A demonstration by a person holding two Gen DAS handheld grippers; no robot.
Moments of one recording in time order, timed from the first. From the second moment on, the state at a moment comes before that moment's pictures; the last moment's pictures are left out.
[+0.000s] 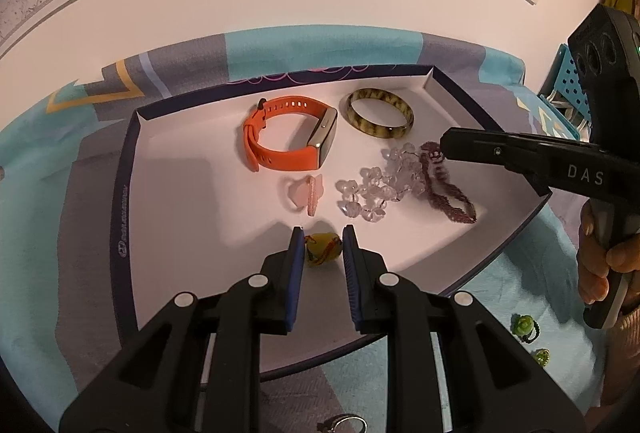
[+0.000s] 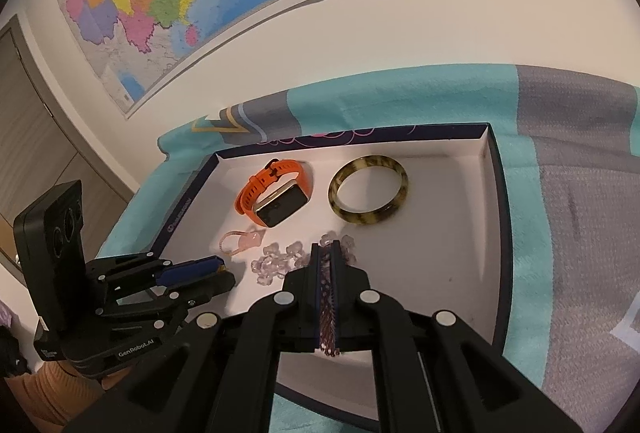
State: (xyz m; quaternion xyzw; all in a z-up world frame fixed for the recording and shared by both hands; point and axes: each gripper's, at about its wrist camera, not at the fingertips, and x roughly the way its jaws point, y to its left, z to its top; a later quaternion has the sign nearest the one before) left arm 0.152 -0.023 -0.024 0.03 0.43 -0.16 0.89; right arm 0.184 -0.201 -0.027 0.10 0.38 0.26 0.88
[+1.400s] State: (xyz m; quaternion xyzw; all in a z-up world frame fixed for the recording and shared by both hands) left arm 0.026 0.033 -0.018 0.02 0.39 -0.14 0.91; right arm 0.044 -0.211 -0.048 0.00 0.39 0.24 0.89
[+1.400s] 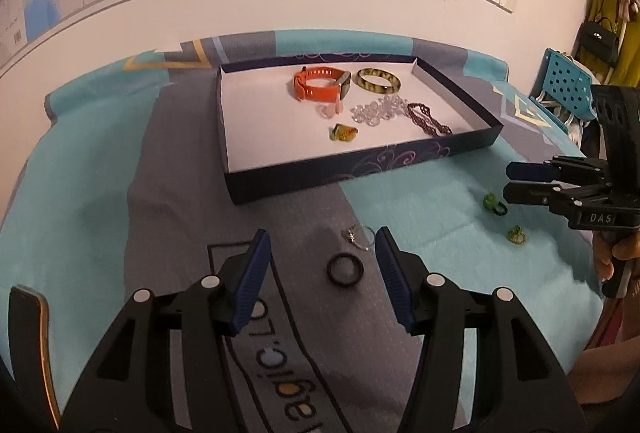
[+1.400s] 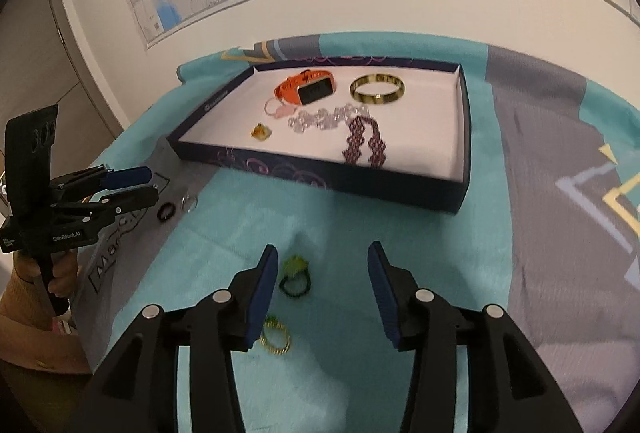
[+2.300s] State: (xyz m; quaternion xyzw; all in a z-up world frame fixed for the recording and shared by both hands) left arm 0.023 0.012 -0.035 0.06 0.42 -0.15 0.89; right arm 0.040 -0.175 -0.058 -0.06 0.39 0.24 0.89
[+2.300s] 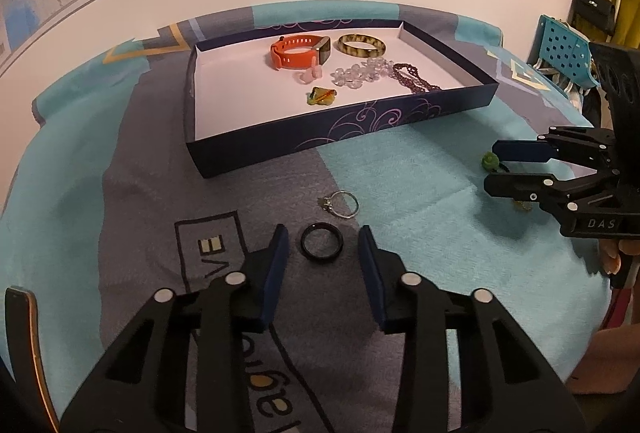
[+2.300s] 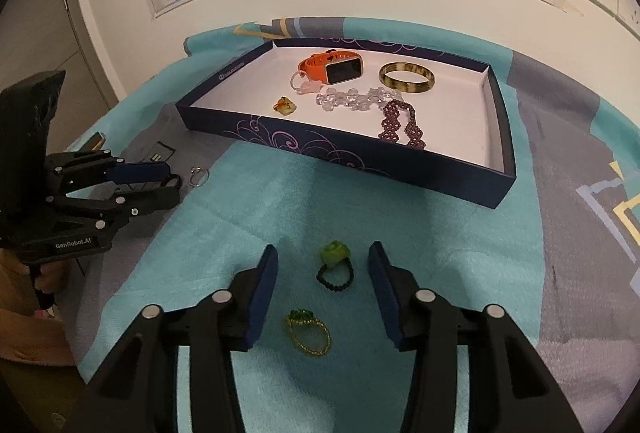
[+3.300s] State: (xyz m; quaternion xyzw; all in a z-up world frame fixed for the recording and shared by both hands) left arm 0.017 0.013 -0.025 0.03 0.40 -0.17 0.90; right arm 0.042 -0.194 -0.045 0.00 0.38 0.25 0.89
